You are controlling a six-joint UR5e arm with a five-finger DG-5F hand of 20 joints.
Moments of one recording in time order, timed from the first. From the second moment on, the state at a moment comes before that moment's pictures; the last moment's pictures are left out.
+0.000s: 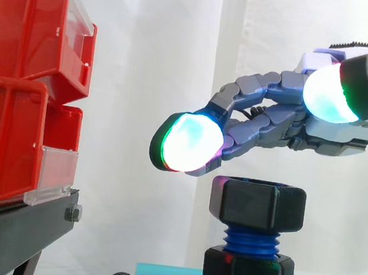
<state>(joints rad) 0.04 -2.19 -1.22 -2.83 -1.77 -1.12</state>
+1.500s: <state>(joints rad) 0.06 -2.20 -1.23 -2.85 -1.72 -1.10</state>
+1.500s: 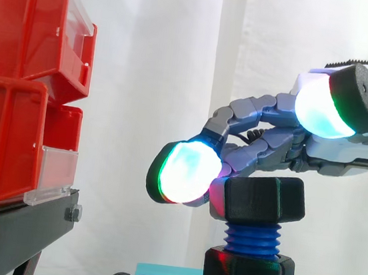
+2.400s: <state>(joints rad) 0.04 -2.20 -1.23 -2.86 -1.73 -1.09</state>
